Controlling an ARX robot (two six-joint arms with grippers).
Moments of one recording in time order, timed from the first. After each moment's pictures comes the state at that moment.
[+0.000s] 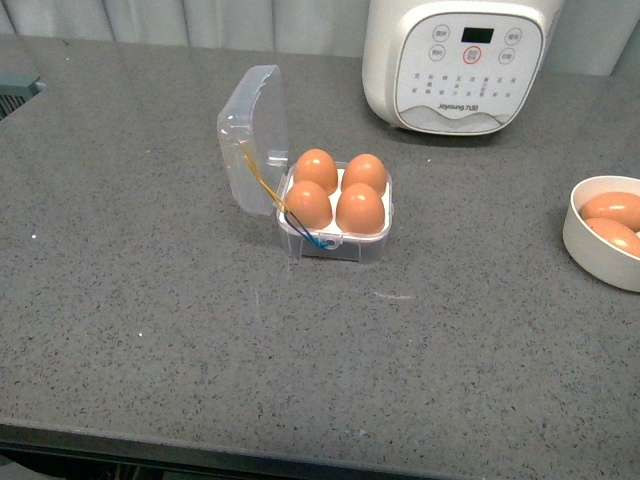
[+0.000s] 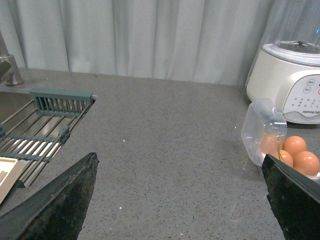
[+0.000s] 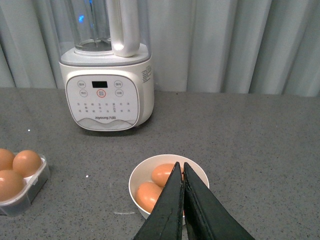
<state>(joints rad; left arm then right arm) 0.00 0.00 0.01 0.00 0.00 0.00 0.00 0.65 0.01 0.63 0.00 -0.01</state>
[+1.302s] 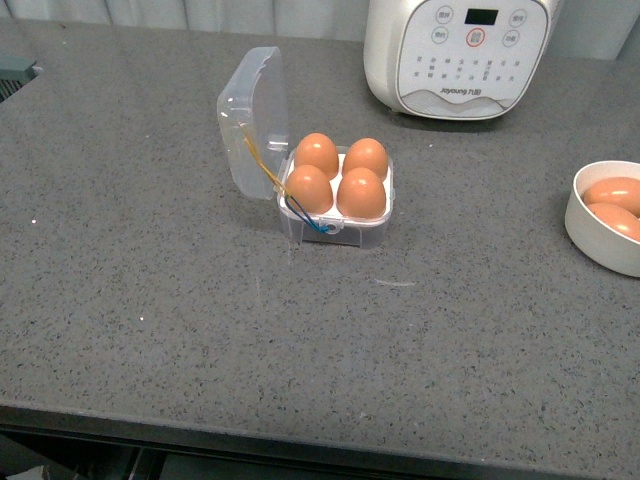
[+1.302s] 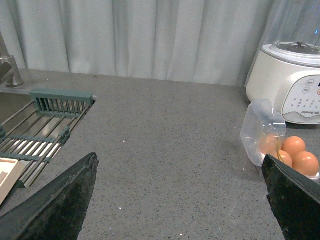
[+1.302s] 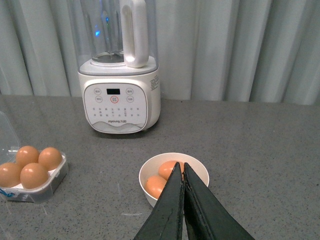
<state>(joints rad) 0.00 0.00 0.01 0.00 0.00 0.00 0.00 0.00 0.01 0.00 0.00 -0.01</state>
